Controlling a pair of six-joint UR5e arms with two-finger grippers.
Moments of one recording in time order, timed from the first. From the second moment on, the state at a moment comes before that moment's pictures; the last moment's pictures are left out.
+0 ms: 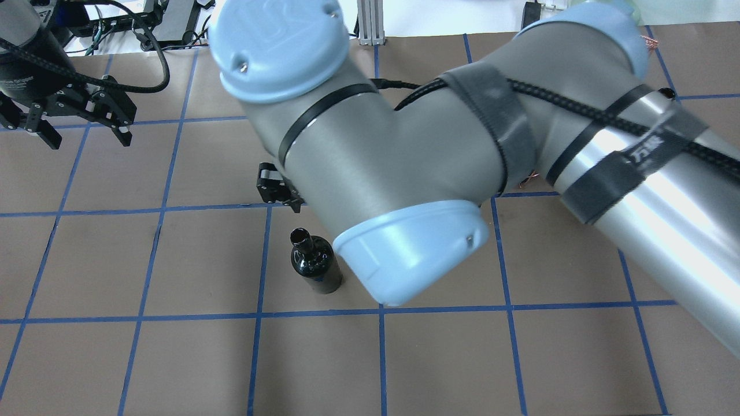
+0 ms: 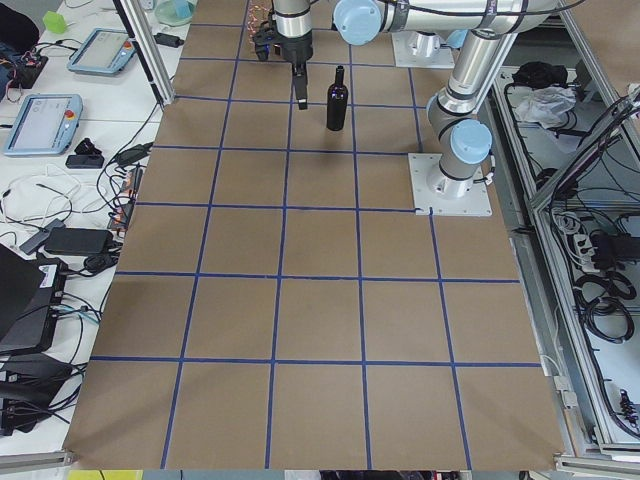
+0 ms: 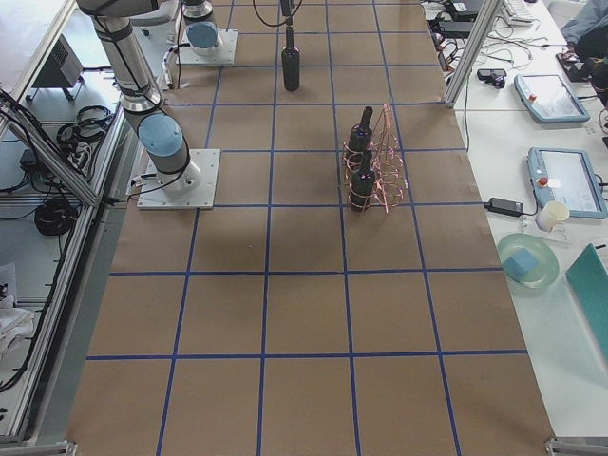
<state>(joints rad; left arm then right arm) -1.37 -1.57 -1.50 -1.70 1.70 0.12 2.20 -1.46 1.52 -1.74 -1.61 0.73</state>
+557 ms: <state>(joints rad) -1.37 -1.57 -1.50 -1.70 1.70 0.12 2.22 -1.35 1.52 -1.81 -1.57 0.78</state>
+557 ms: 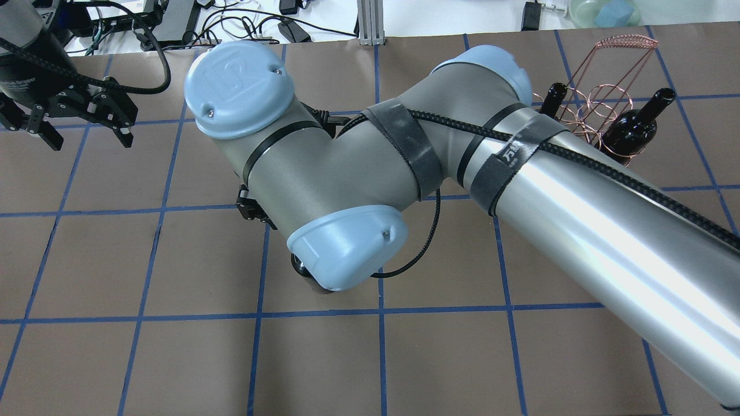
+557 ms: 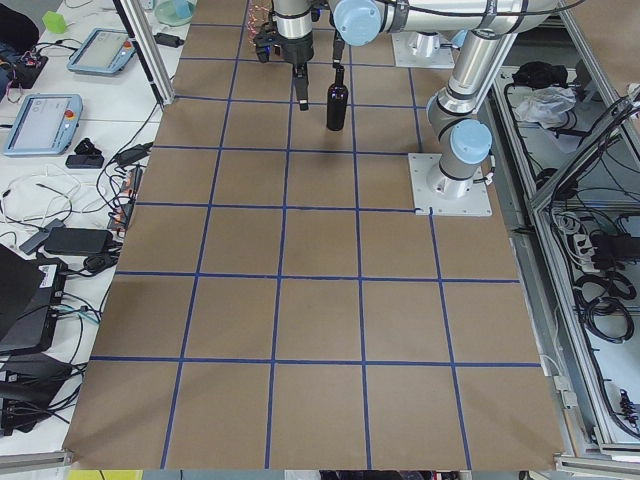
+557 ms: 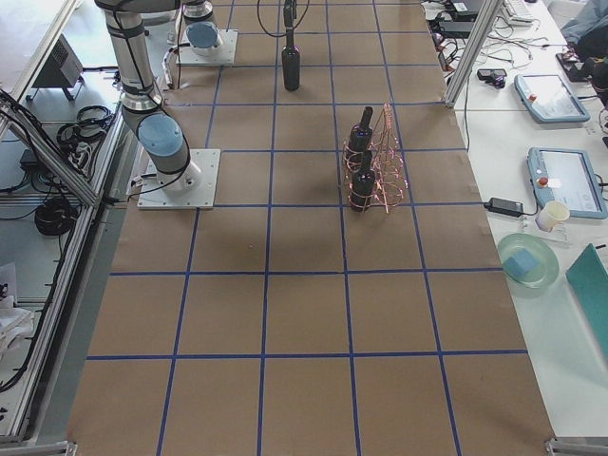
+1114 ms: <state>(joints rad) -1.36 -1.57 -1.52 -1.70 1.70 0.12 2.23 -1.30 1.55 -1.83 -1.56 0.80</state>
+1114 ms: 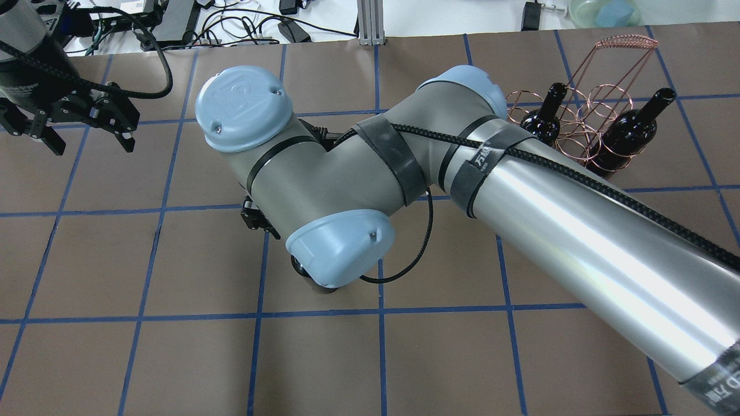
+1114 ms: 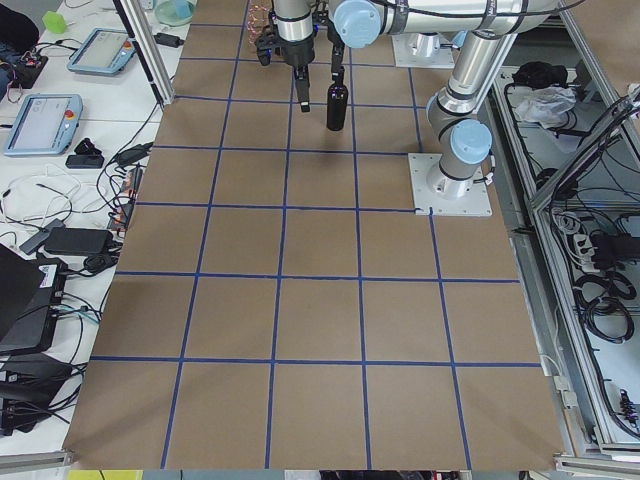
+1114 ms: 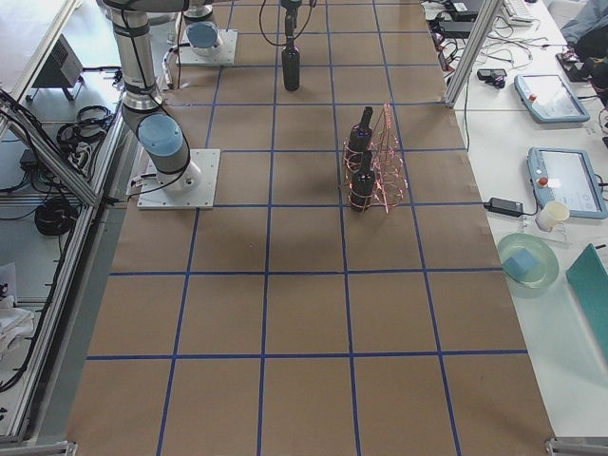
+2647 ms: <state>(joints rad) -1.37 -1.57 -1.52 -1.70 1.70 0.12 2.24 -1.29 1.56 -1.85 -1.55 0.80</state>
